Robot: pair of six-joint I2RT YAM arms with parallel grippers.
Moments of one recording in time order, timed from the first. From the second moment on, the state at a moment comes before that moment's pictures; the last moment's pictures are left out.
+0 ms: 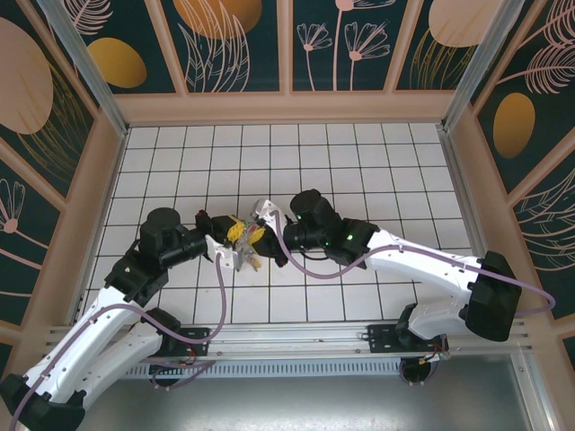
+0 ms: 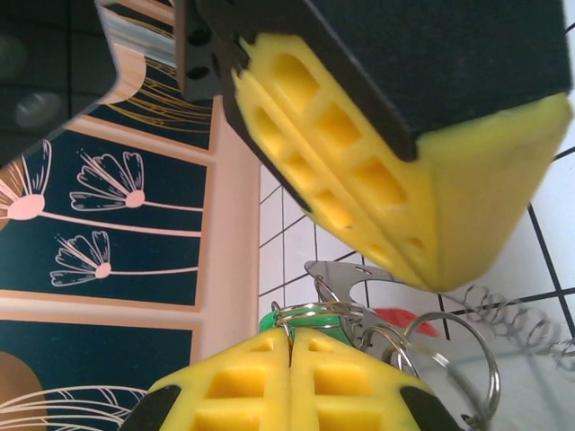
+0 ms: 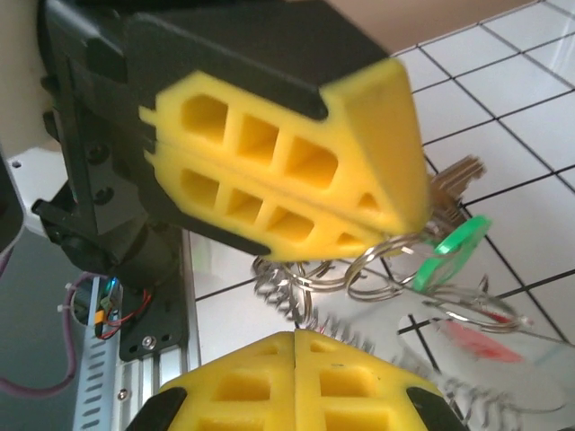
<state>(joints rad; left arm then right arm) -0.54 0.69 0.67 -0.32 0.41 1.29 1.04 1.34 1.02 -0.15 -0.40 0.05</state>
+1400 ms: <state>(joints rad) -0.54 0.67 0.64 -0.18 0.49 1.77 0.87 1.40 1.23 -0.32 -0.49 0.88</state>
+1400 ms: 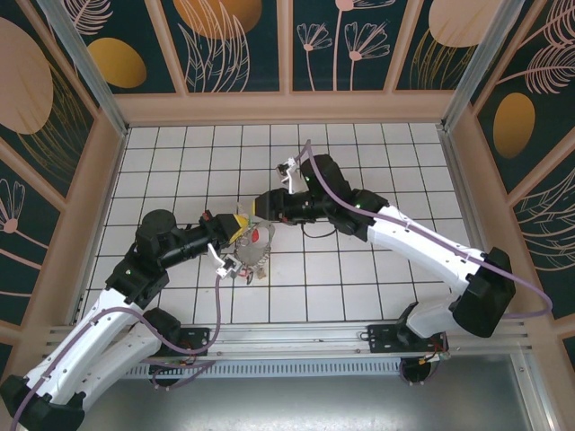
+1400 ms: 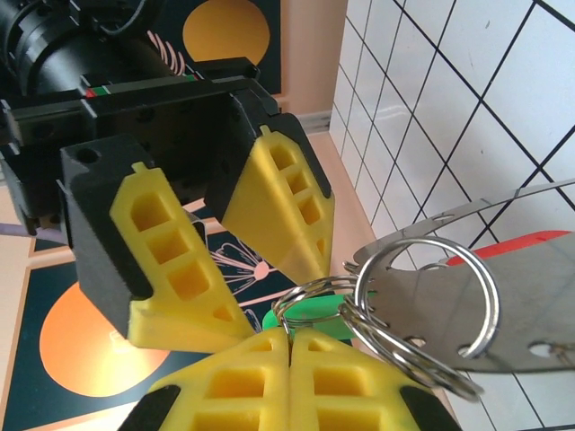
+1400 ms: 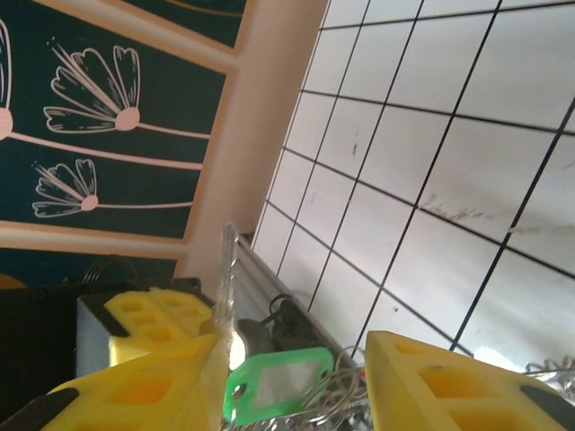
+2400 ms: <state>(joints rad) -0.55 0.64 0.60 -0.15 0.51 1.78 0.85 1.51 1.30 -0.32 -0.74 0.83</state>
